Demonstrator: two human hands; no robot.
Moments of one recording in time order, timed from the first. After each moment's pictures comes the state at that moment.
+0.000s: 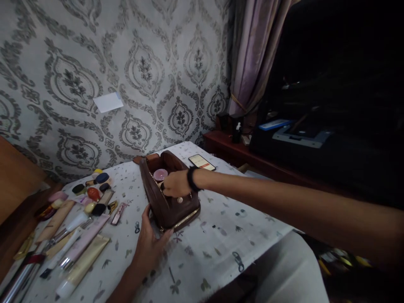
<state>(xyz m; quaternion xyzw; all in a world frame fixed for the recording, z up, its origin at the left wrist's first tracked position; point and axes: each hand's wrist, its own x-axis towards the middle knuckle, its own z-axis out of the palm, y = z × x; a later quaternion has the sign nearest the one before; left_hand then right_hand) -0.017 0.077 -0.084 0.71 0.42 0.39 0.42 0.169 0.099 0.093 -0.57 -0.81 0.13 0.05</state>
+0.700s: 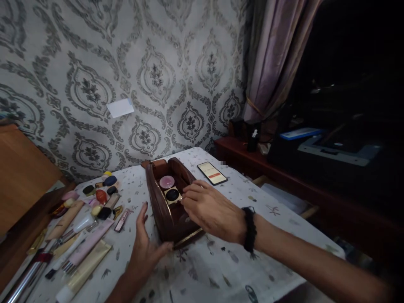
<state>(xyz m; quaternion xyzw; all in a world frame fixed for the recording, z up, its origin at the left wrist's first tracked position) -0.020 0.090 -0.062 0.79 0.38 0.43 0.23 0.218 0.055 0.060 -0.43 -0.88 -0.07 0.18</state>
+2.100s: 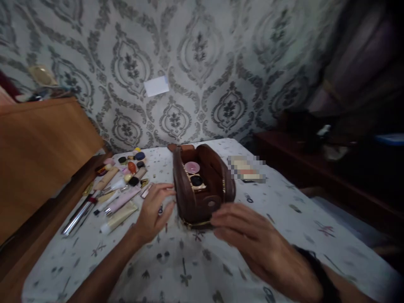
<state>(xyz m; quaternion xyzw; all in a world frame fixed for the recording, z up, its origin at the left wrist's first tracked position) -0.038 0.078 0.010 0.87 0.32 0.39 0.02 0.222 0.010 0.024 -0.28 -0.89 0.00 0.35</state>
